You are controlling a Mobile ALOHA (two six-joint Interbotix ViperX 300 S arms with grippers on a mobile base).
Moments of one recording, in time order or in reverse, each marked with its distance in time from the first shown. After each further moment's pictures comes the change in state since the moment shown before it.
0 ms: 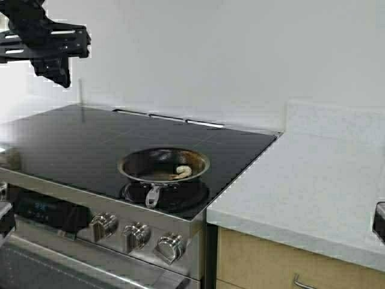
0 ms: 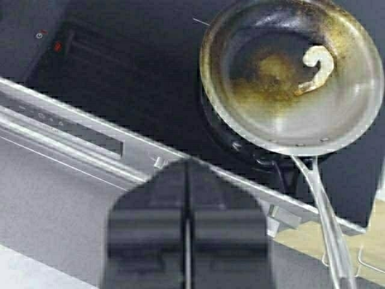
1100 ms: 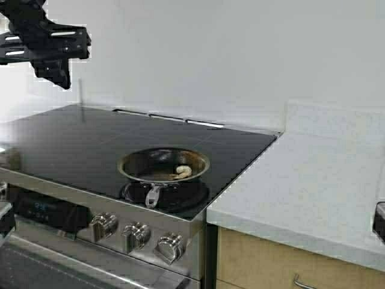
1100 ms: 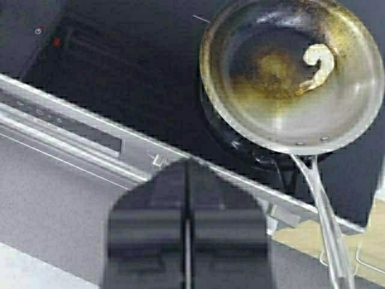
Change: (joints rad) left arm 0.003 0.006 0.000 -0.009 0.000 0.000; right arm 0.015 -0.322 -0.028 0.077 0.006 -0.003
